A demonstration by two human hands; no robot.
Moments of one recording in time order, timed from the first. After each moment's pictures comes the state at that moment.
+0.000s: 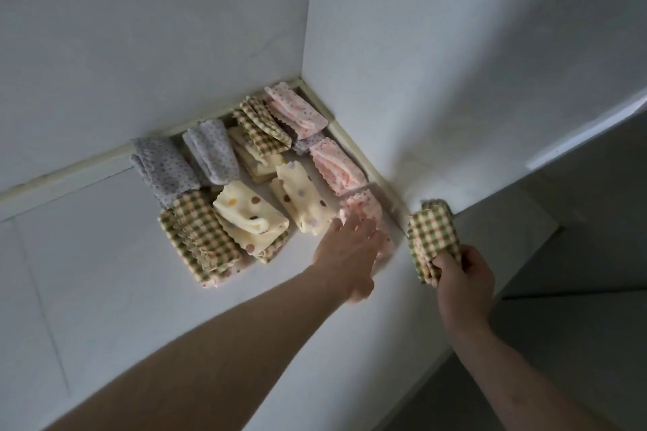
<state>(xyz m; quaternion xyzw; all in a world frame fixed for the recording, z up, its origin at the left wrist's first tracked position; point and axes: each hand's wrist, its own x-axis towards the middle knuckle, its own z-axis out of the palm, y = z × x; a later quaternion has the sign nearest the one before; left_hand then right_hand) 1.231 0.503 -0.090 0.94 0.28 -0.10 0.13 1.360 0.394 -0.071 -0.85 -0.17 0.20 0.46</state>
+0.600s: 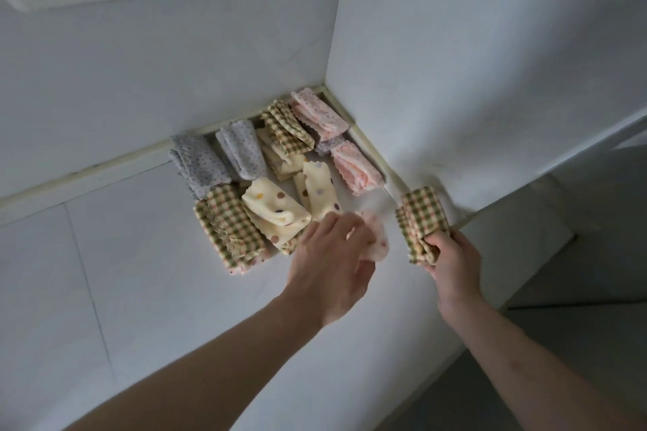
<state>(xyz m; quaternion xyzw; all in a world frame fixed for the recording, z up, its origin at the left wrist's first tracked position) 1.159 0.481 -0.069 0.88 0.36 0.25 0.15 1.342 0.426 -0.060 -0.78 -0.10 0.32 0.52</state>
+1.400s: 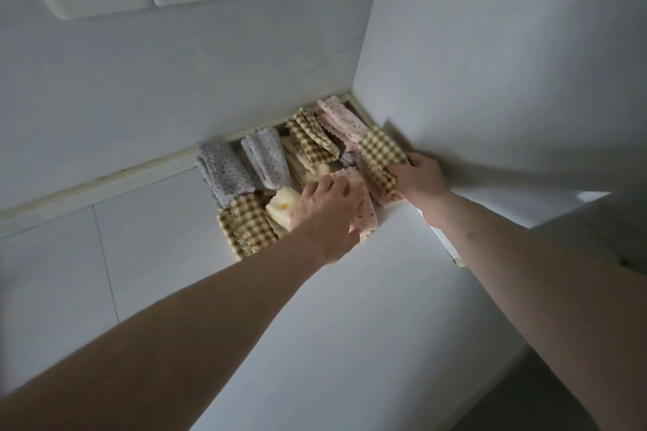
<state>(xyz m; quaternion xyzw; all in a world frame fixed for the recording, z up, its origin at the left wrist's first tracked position) 1.159 0.577 -0.077 0.90 0.43 0.01 0.10 1.341 0.584 -0.060 -0.78 -0.31 0.39 0.37</state>
